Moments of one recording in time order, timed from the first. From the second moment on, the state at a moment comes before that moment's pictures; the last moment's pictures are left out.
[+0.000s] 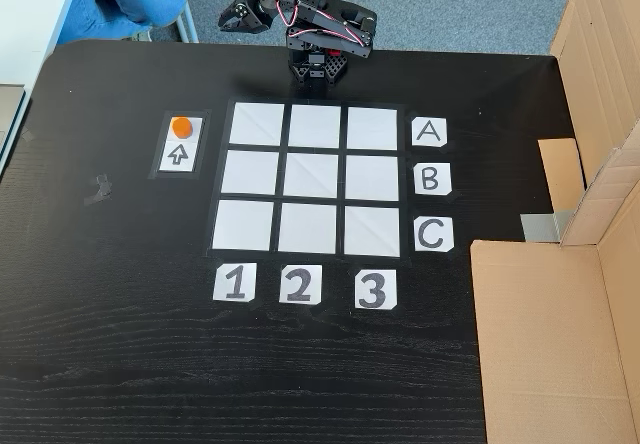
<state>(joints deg) 96.0 190.4 170.2 57.2 86.1</state>
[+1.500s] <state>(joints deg) 95.8 178.2 160.9 50.0 85.2</state>
